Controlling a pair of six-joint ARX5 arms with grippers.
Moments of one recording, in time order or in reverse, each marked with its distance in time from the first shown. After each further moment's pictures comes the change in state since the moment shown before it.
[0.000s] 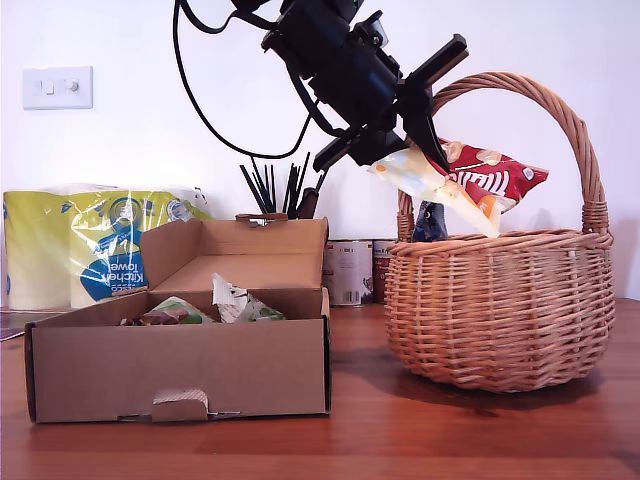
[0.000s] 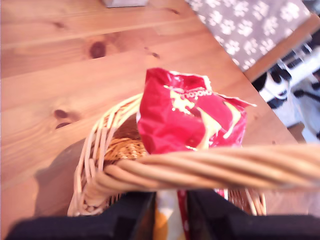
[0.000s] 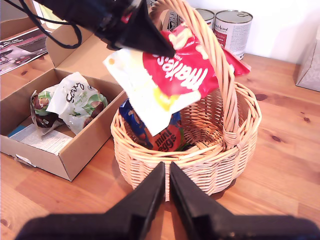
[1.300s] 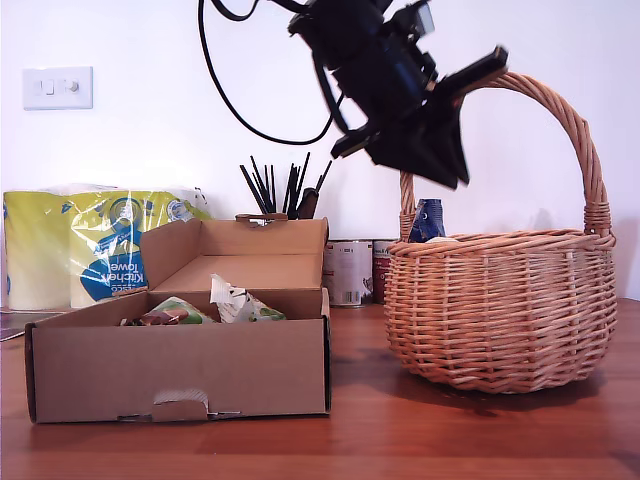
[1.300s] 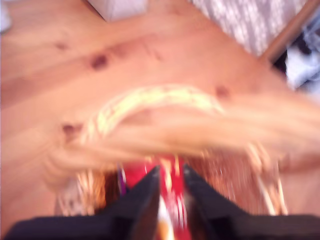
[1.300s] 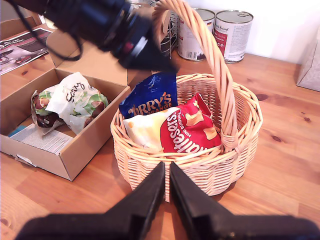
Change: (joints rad) left arm -0.065 -0.002 0.000 -0.131 -0.089 0.296; right arm 0.000 0.000 0.000 0.000 -0.002 0.000
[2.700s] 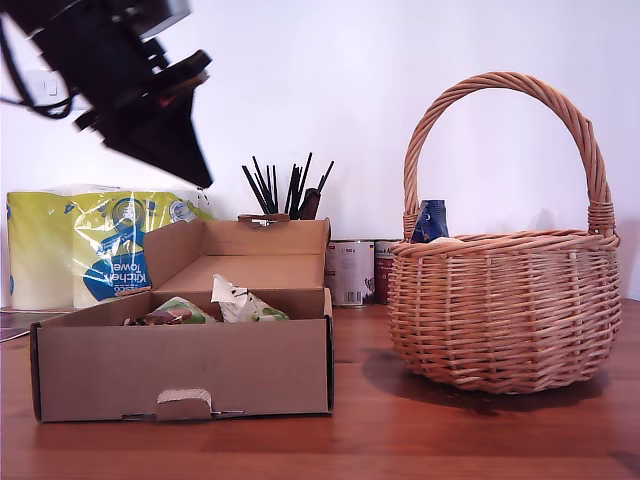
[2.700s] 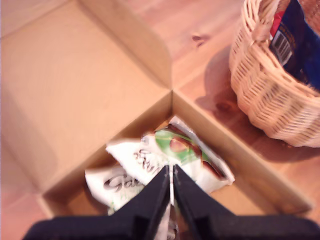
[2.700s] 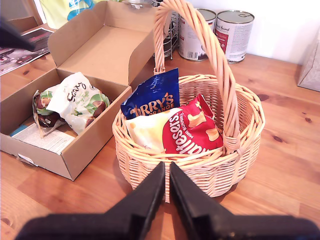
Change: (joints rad) left arm 0.380 -0.586 -0.676 0.054 0.066 0.258; right arm 0.000 0.000 0.000 0.000 0.001 0.000
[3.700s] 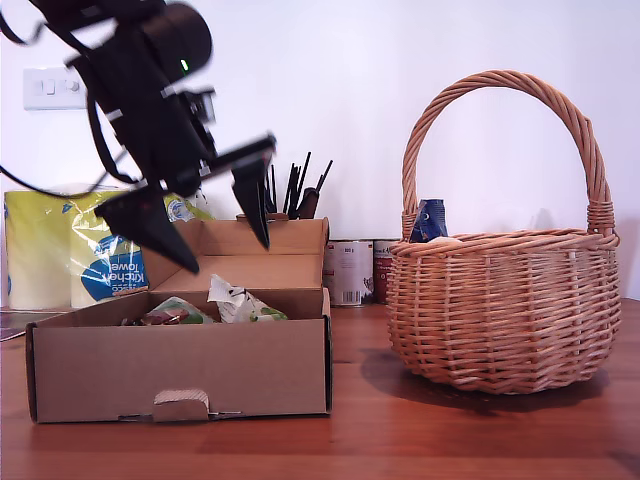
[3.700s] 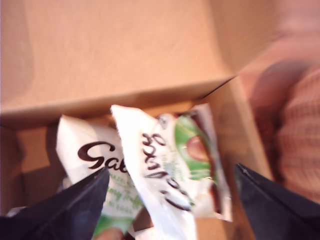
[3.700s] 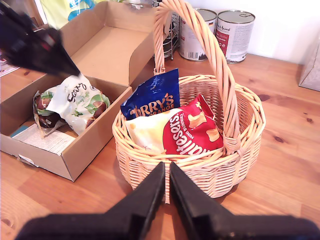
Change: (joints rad) left arm -0.034 0.373 0.267 -0.123 -0.103 -0.515; right arm 0.000 0.000 0.000 0.002 -0.008 0.002
